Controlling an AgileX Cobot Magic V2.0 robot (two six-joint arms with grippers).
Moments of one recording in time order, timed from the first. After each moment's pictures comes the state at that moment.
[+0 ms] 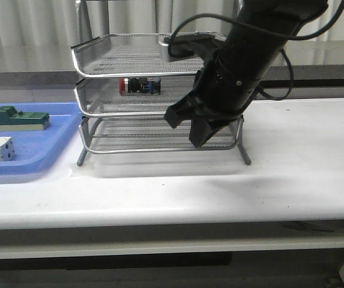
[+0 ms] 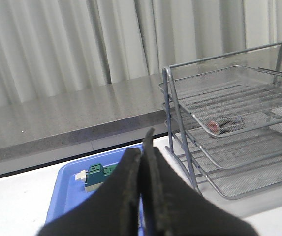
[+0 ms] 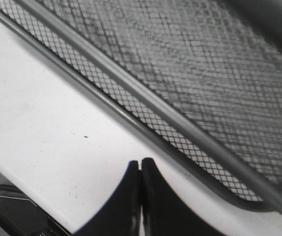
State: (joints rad) left arm -0.17 0.13 -0.28 -0.04 0.19 0.14; right arm 0.50 1.89 -1.30 0.22 0.44 -0.31
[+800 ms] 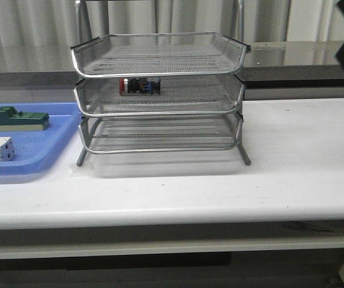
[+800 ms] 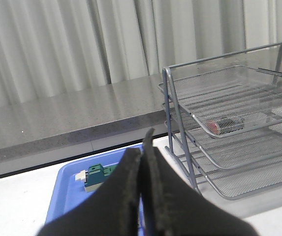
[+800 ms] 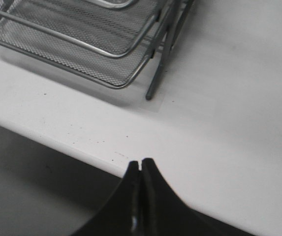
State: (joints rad) left arm -0.17 0.13 -0.28 -0.04 0.19 0.14; right arm 0.26 1.07 -0.77 0.22 0.45 -0.26
